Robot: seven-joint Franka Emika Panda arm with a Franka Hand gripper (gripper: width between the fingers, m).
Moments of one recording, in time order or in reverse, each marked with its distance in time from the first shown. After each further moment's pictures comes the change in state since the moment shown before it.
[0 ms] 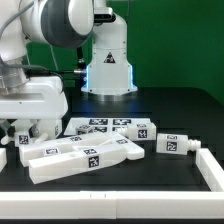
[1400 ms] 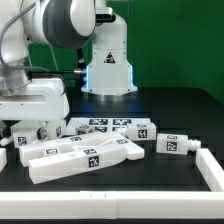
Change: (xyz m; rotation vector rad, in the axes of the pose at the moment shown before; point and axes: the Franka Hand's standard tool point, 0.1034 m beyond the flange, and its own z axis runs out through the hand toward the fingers) arm 0.004 0.008 0.017 -0.032 0.027 0.006
